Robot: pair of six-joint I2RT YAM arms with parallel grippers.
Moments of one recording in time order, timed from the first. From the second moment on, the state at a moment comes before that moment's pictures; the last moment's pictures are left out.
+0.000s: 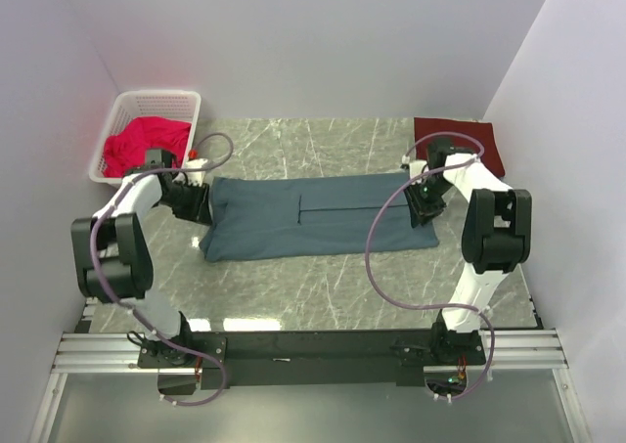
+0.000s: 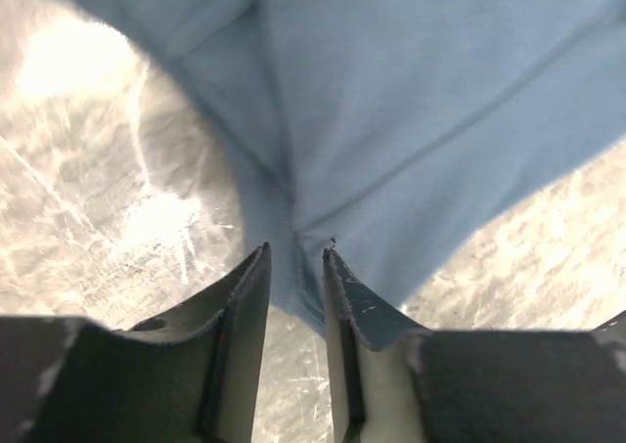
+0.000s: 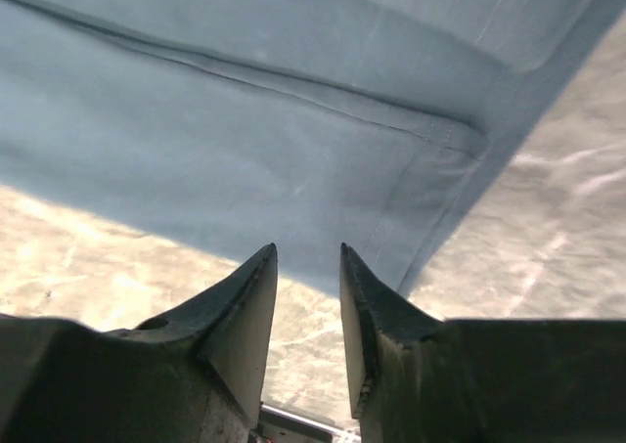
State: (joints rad) left arm 0.13 1.67 1.14 -0.75 0.48 0.37; right arm -0.02 1.87 1.35 -0.96 -0.20 -0.35
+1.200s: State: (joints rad) left arm -0.10 2.23 1.92 -0.80 0.22 0.30; right arm 0.76 1.63 1.07 -0.96 -0.19 -0.38
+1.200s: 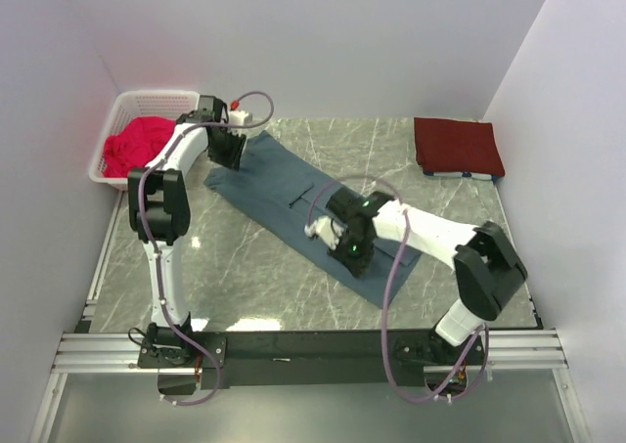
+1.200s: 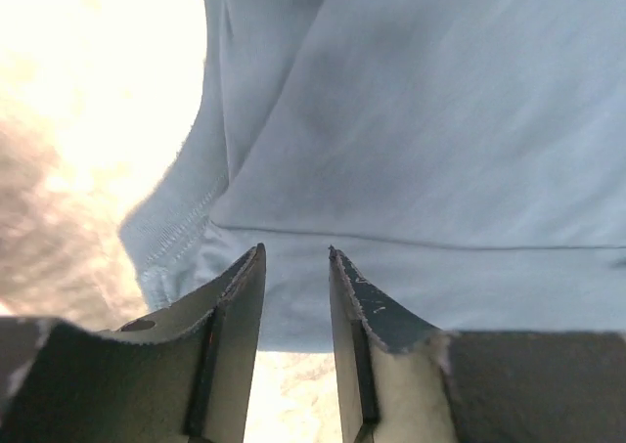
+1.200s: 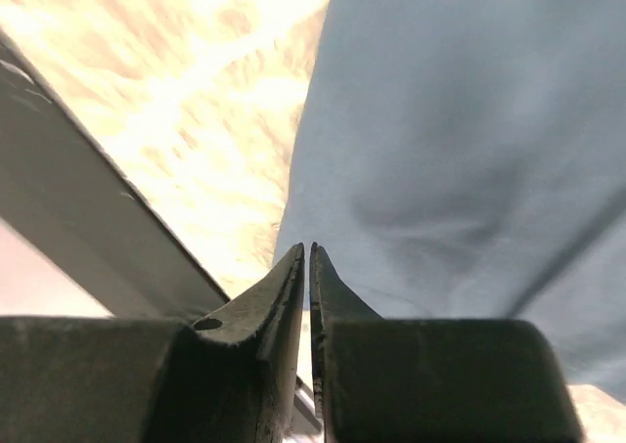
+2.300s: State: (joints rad) left arm -0.12 2.06 1.55 -0.62 0.23 -0.02; right arm 0.83 1.83 1.14 -0.95 -0.03 -0.35
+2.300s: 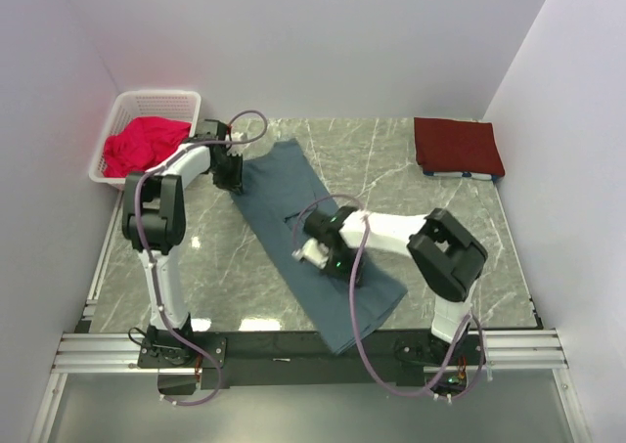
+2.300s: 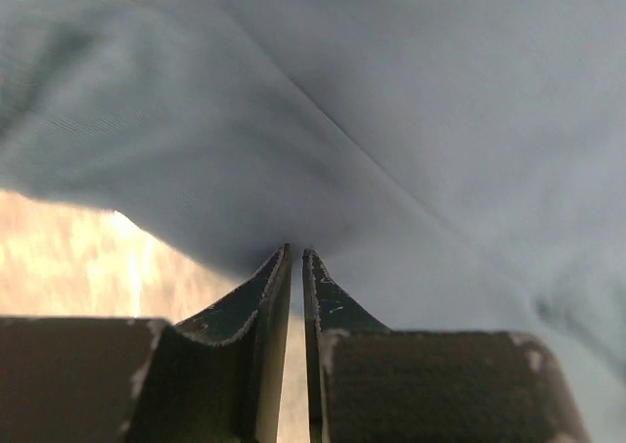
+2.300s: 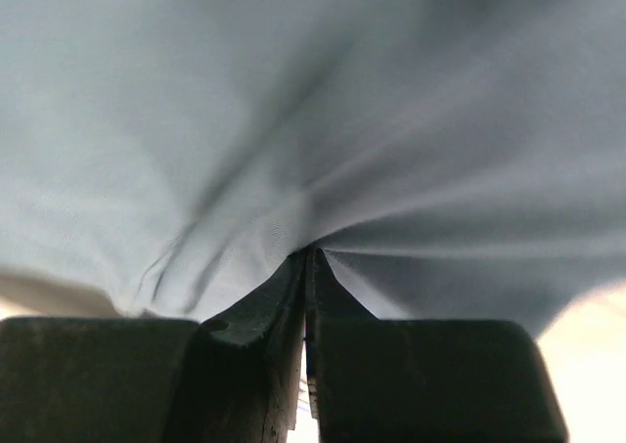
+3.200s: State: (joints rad) left arm -0.23 2.08 1.82 -0.56 0.40 -0.04; right arm 0.40 1.89 1.64 -0.77 -0.52 0.01
